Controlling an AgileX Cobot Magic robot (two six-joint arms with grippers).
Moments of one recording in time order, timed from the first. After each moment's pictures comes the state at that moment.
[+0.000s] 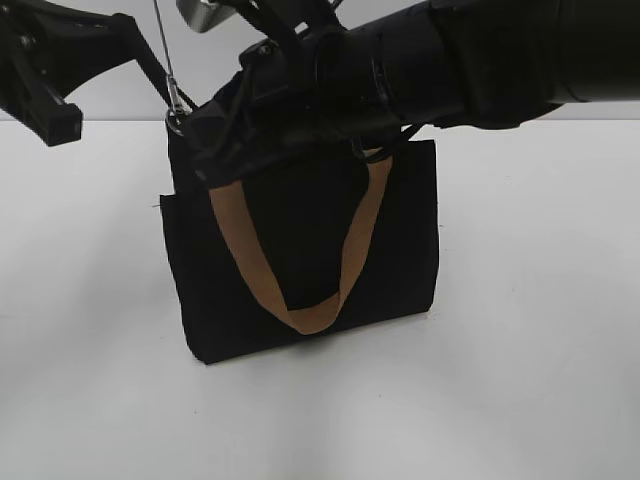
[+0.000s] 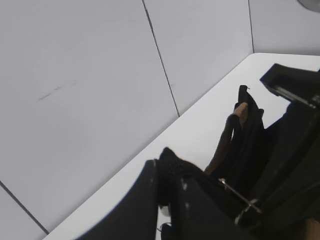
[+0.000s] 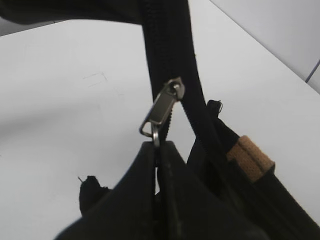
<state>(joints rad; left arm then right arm) -0.22 1.24 -0.72 1.20 -0.54 -0.61 0.66 1.74 -1.19 1.40 0.30 -1.61</state>
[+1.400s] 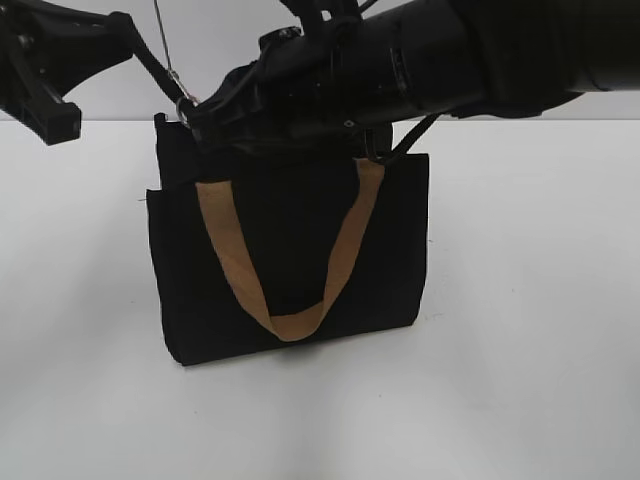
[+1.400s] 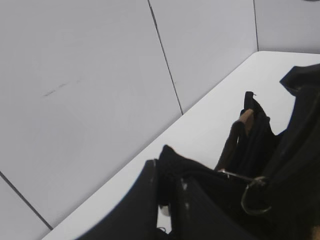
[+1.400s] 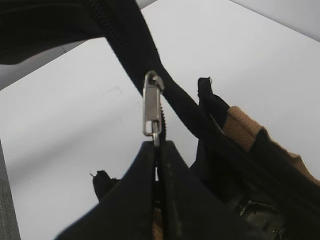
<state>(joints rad) -0.22 1.24 -0.72 1.19 -0.53 -0.61 0.63 1.72 -1.18 1.39 0.34 -1.33</state>
